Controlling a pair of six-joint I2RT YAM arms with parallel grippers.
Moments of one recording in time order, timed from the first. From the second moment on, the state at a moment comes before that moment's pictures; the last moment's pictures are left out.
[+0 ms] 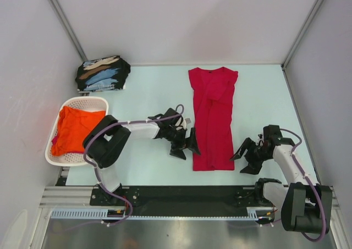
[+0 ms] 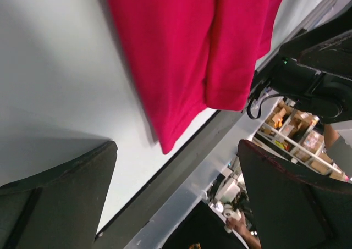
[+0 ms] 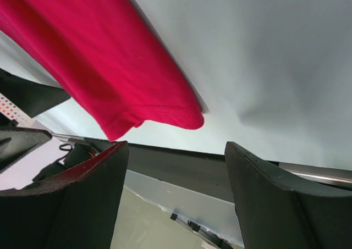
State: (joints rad) left arm -0.71 1.80 0.96 -0.25 0.70 -0.74; right arm -0.09 1.02 0.50 -0.87 -0.51 0.59
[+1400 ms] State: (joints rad) left arm -0.87 1.97 1.11 -0.46 0.67 -0.85; right arm 0.21 1.28 0.61 -0.70 -0.35 0.77
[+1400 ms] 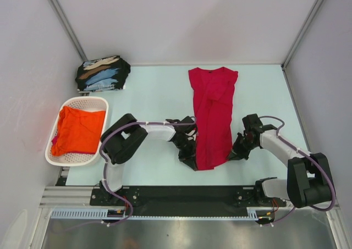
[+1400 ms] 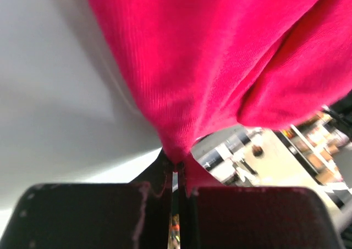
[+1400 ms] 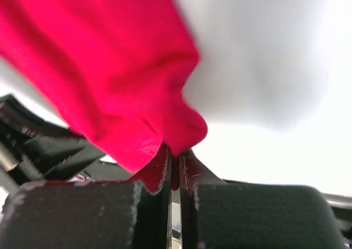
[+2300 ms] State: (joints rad) left arm -0.67 1.96 1.67 -0.76 0.38 -0.69; right arm 0.16 1.54 1.10 -0.68 -0.32 0.60
